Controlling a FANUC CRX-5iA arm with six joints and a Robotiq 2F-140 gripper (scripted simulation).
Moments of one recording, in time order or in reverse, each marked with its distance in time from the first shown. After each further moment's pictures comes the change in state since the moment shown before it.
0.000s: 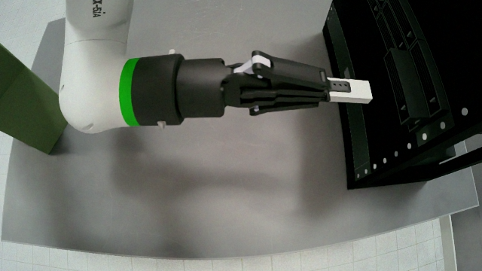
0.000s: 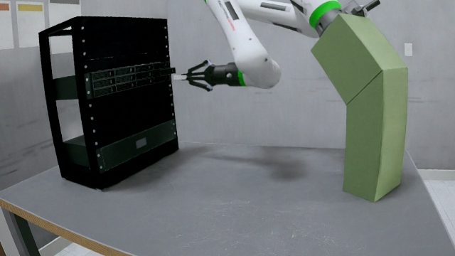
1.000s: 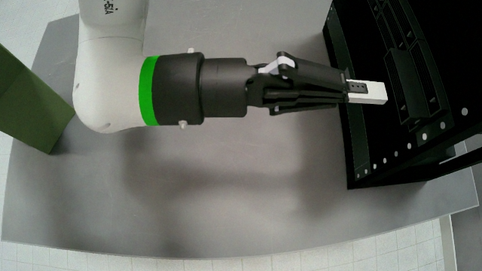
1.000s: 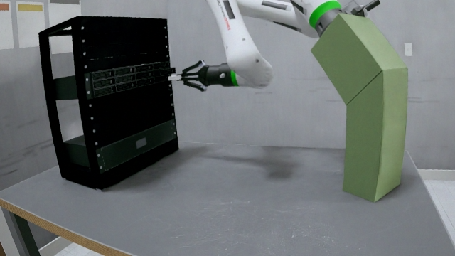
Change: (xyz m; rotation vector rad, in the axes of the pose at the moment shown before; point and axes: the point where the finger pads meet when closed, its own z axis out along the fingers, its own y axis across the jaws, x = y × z) arm 0.000 0.000 0.027 0.000 0.000 0.000
